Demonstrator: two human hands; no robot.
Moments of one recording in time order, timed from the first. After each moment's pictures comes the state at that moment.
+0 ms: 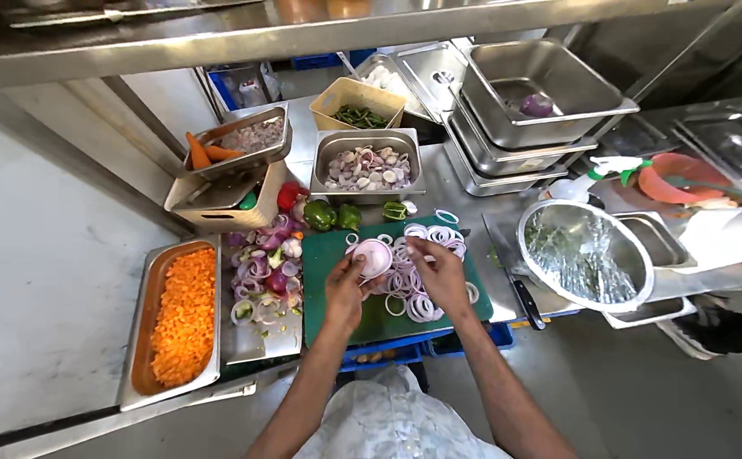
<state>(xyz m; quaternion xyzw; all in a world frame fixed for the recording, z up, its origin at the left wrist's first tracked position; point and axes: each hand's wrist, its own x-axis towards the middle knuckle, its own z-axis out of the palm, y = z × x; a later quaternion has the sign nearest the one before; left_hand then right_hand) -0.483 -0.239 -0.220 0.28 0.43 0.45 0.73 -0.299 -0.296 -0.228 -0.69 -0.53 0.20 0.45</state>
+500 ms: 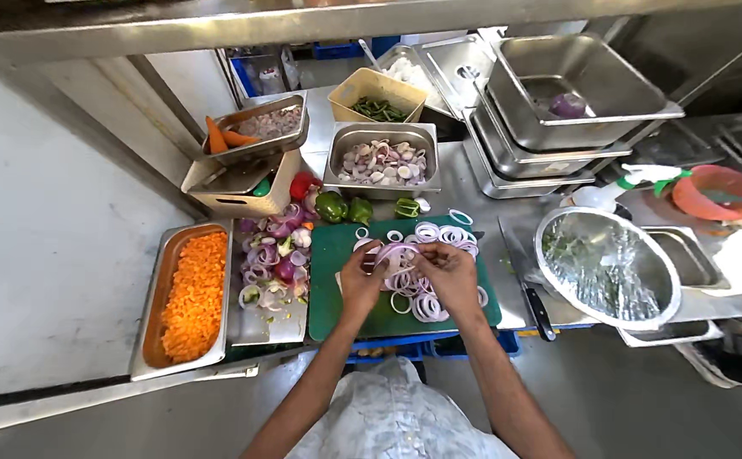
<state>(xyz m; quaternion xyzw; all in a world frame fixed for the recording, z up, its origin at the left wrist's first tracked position) -0.471 -0.233 -0.253 0.55 0.51 0.39 0.53 -0.308 -0.299 -0.211 -0.63 -0.47 0.31 0.53</state>
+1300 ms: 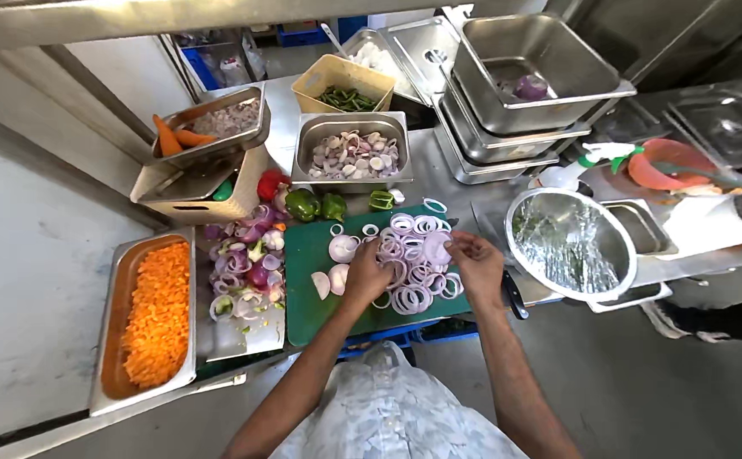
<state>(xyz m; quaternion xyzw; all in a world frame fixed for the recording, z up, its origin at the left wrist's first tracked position) -0.423 -0.220 -0.259 0.73 0.49 0.15 0.45 -0.225 -0.317 -0.250 -0.74 -0.30 0.23 0.56</state>
